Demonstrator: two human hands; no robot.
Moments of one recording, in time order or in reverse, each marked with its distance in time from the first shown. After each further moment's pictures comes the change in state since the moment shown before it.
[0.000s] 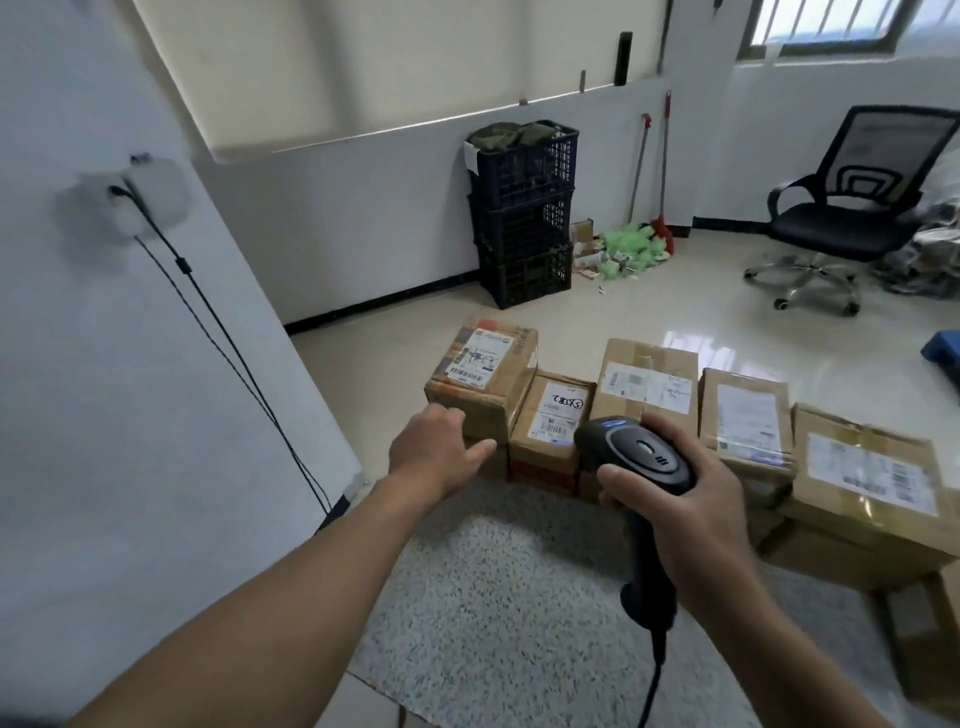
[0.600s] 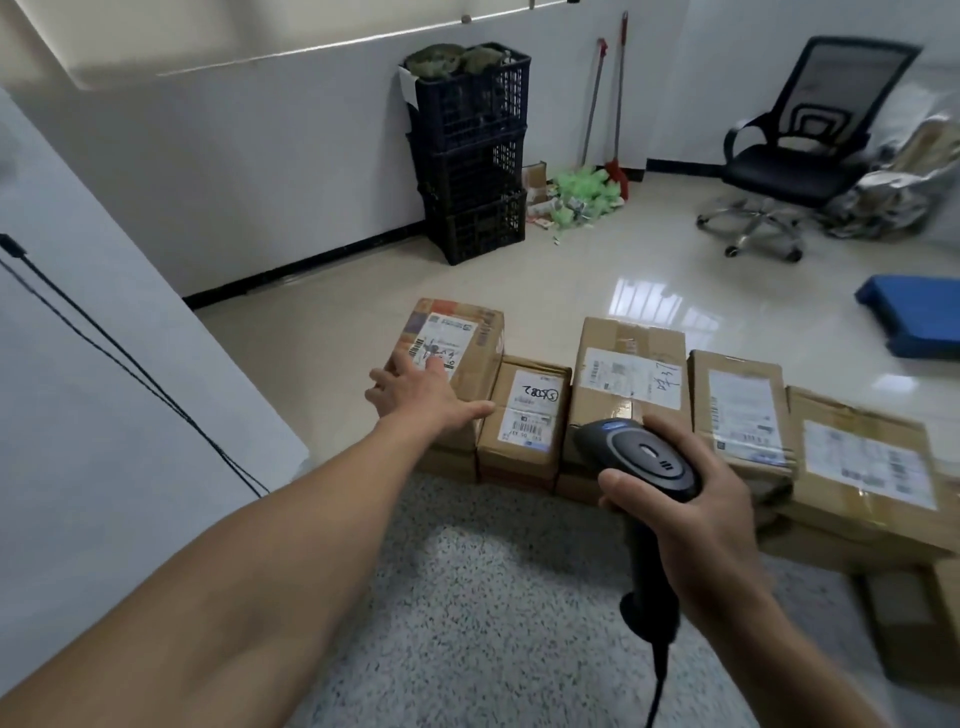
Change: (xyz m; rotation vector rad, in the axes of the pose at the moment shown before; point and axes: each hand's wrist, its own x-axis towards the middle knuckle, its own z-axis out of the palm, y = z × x) left_hand 0.143 0.018 0.037 0.082 -0.217 -0.179; right_hand 0.062 0.030 0.008 -0.033 0.113 0.100
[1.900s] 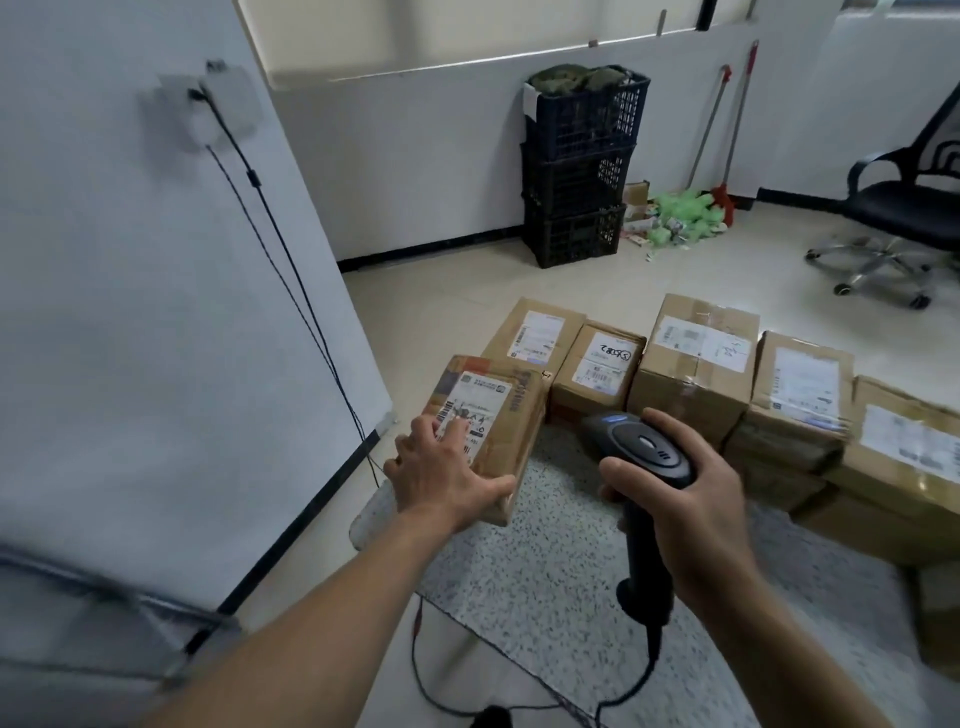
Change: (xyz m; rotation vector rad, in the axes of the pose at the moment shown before) left_hand -0.229 -0.100 0.066 -0.147 0.187 -0.090; right_hand -0.119 -0.006 0.011 0.059 -0.253 0.026
